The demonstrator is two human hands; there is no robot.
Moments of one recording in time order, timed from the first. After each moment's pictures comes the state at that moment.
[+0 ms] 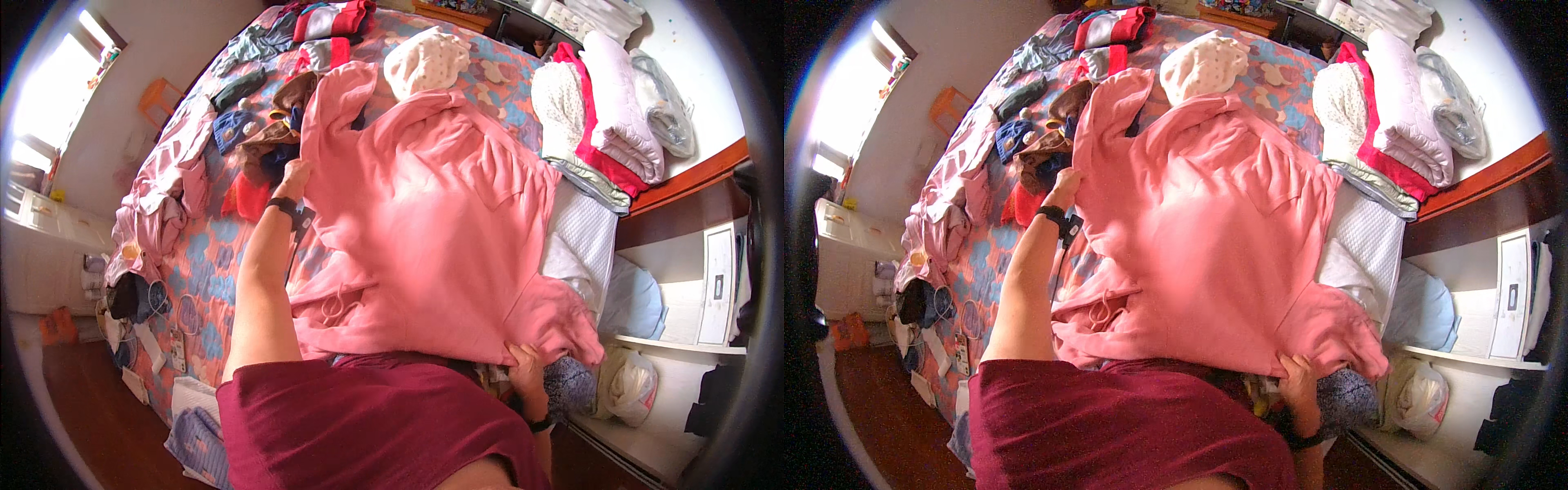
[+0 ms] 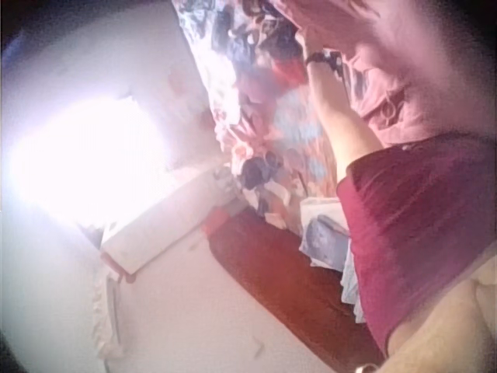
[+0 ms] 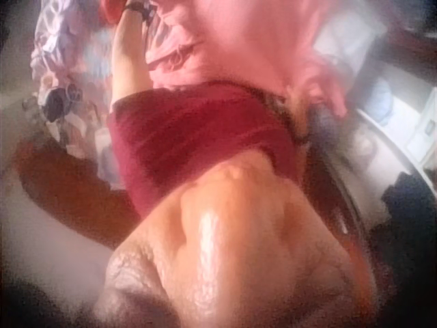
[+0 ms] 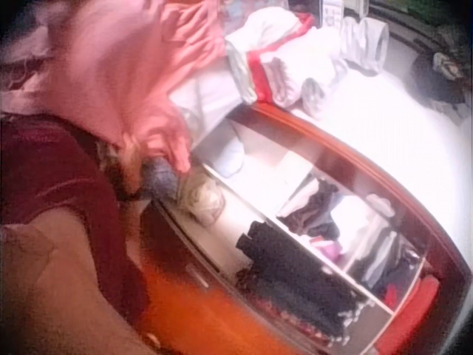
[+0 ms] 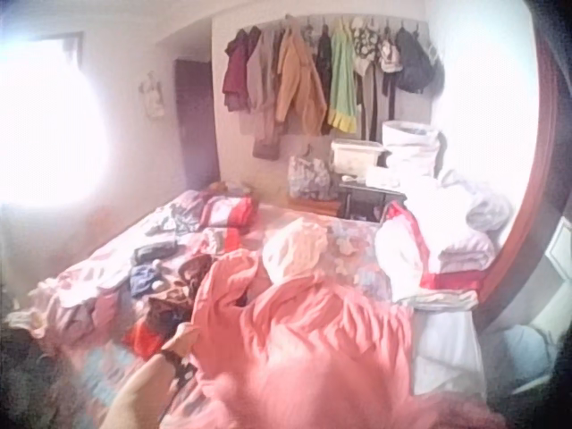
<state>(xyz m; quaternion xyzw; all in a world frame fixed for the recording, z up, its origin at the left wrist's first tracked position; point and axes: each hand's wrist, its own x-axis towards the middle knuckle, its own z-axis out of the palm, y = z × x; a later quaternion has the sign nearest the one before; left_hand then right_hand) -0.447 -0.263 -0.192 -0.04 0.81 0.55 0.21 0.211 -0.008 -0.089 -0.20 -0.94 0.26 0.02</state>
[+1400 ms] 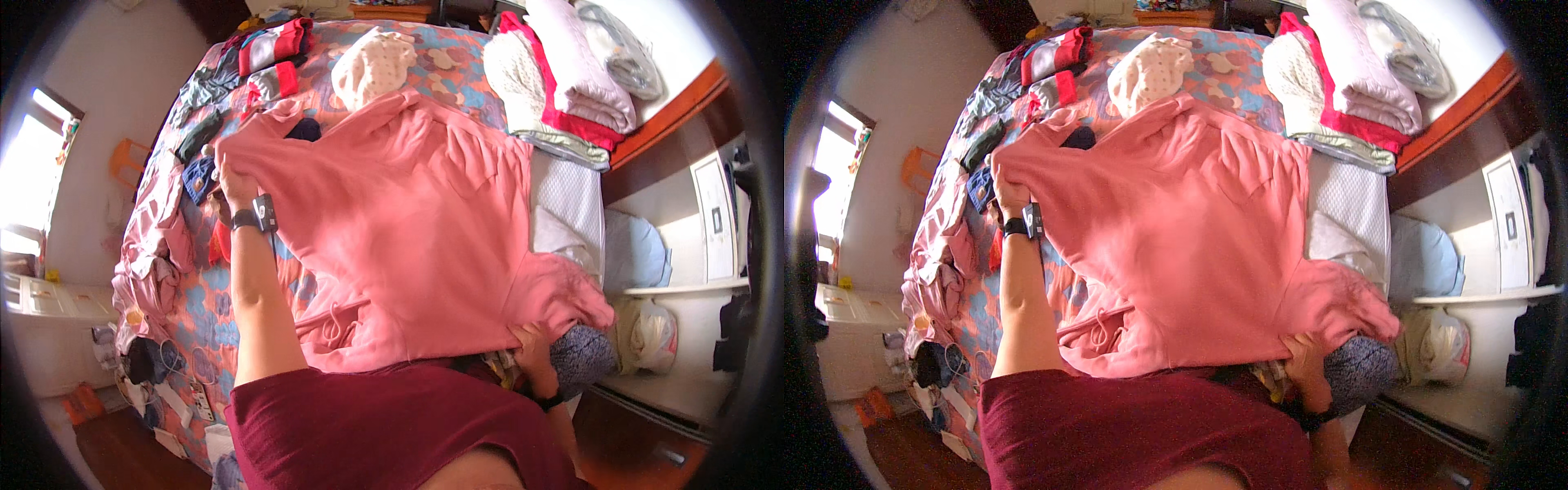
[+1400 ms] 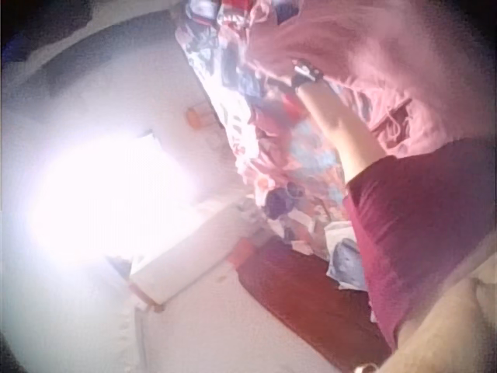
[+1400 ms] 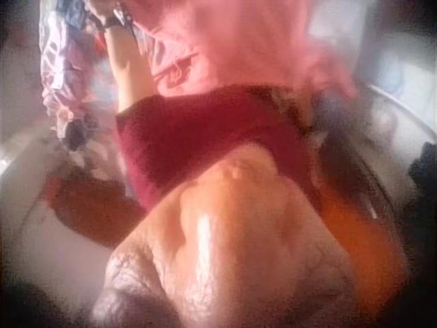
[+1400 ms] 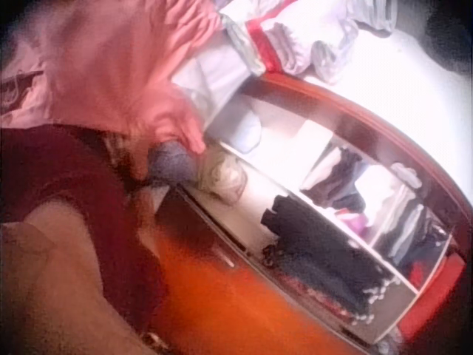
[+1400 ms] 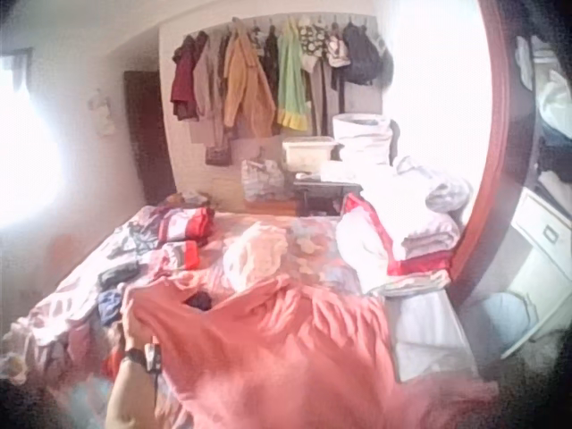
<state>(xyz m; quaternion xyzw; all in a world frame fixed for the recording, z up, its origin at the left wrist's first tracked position) -0.496 -0.253 -0.105 0.14 0.63 0.76 -0.08 0.208 -0.014 -0.111 -0.22 -0.95 0.21 0.08</state>
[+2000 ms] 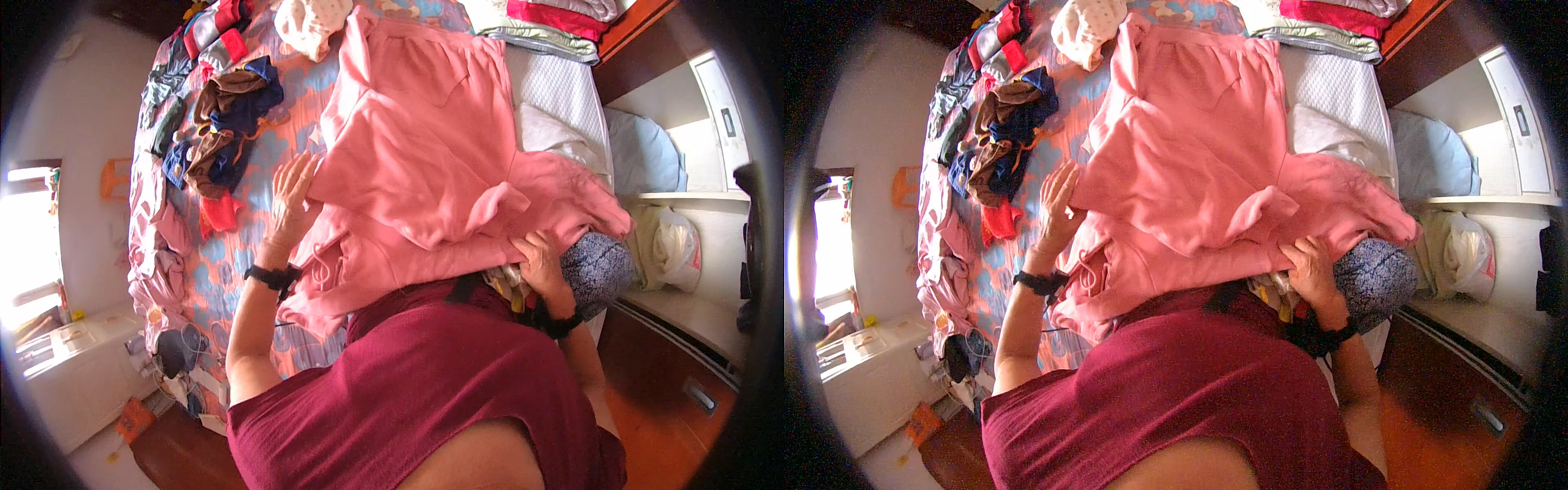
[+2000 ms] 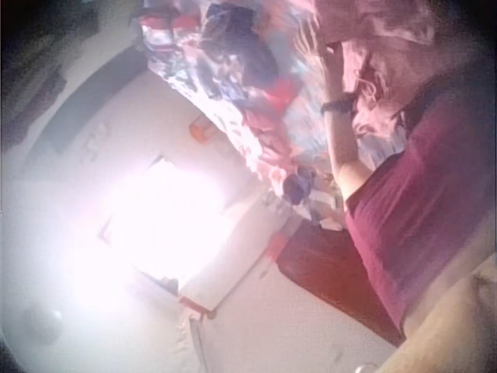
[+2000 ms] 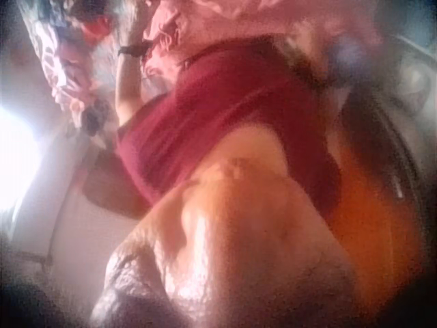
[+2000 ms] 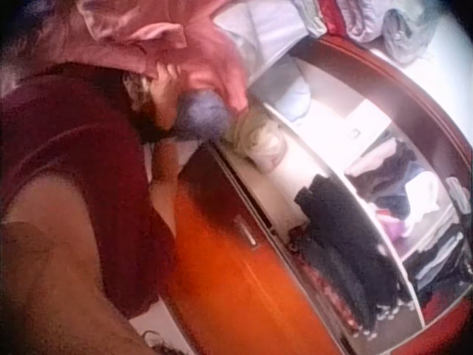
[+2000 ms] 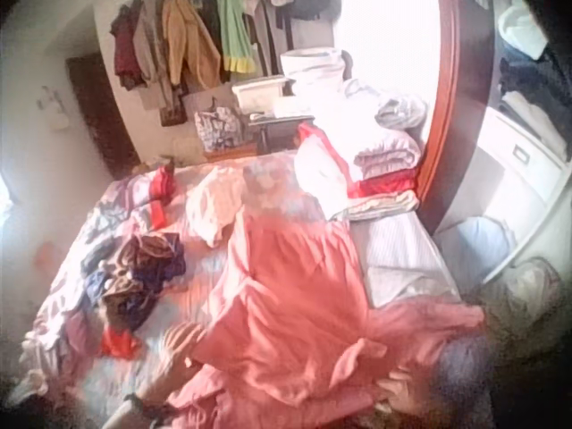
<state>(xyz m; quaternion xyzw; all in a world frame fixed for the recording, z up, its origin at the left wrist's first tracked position) -0.233 -0.242 -0.075 0.61 0.76 0.22 -0.06 0.217 -0.015 -0.111 -0.23 -0.95 0.20 0.05</state>
